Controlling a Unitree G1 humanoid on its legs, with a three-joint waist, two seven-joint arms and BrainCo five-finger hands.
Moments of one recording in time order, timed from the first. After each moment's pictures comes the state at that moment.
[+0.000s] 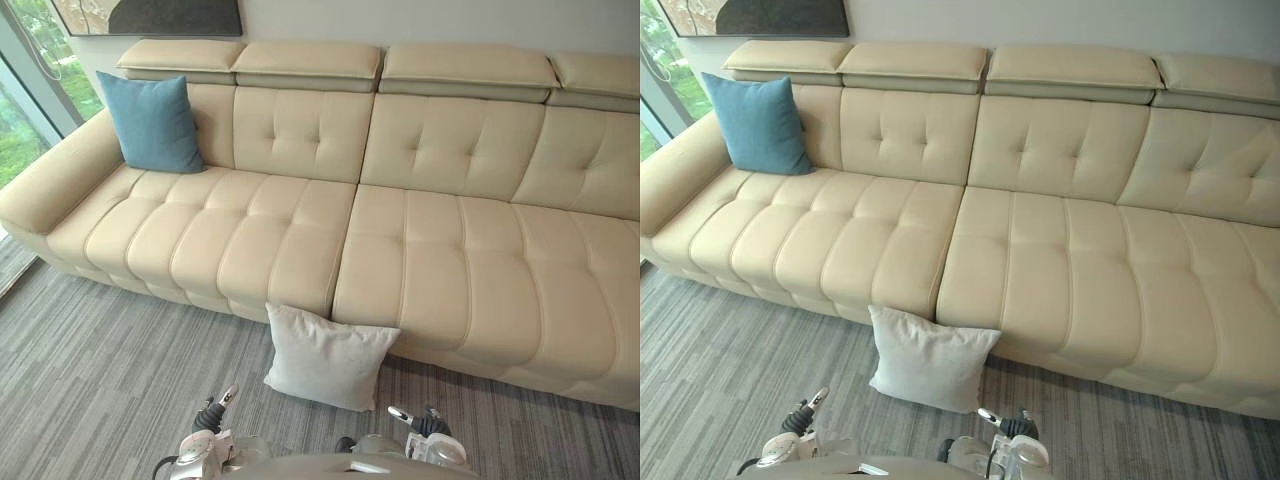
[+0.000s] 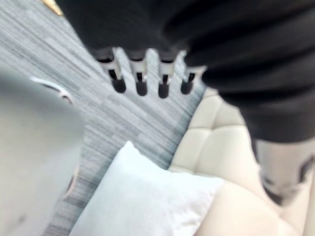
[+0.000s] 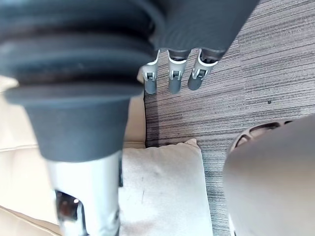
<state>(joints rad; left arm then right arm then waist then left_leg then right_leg) 0.06 -0.03 0.29 1.00 -0.06 -0.05 0.08 0.06 -0.02 -0.32 0.95 0.01 -0.02 -0.15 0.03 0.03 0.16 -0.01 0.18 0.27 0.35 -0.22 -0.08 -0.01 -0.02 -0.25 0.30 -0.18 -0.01</state>
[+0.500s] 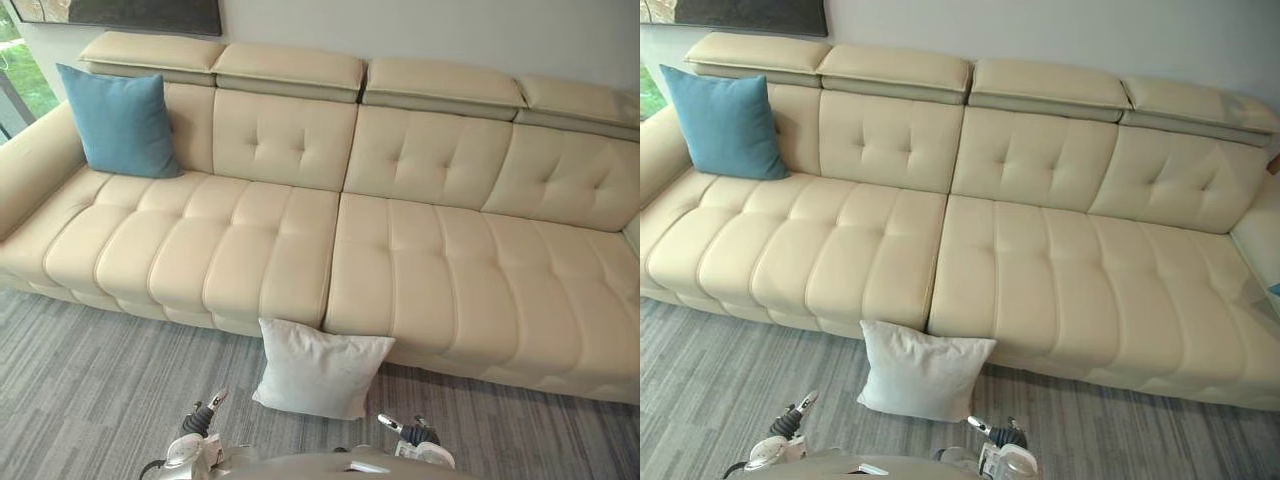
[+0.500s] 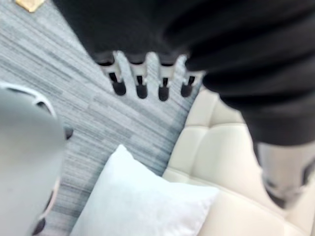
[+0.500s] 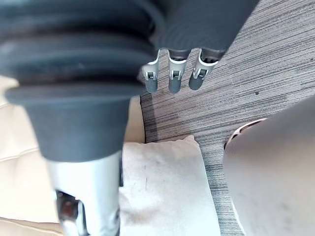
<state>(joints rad) 0.06 0.01 0.25 1.03 -0.05 -0.05 0.08 0.09 0.02 -0.32 0.94 0.01 -0.02 -0.16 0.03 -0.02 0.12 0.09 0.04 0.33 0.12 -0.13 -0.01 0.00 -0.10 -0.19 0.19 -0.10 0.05</state>
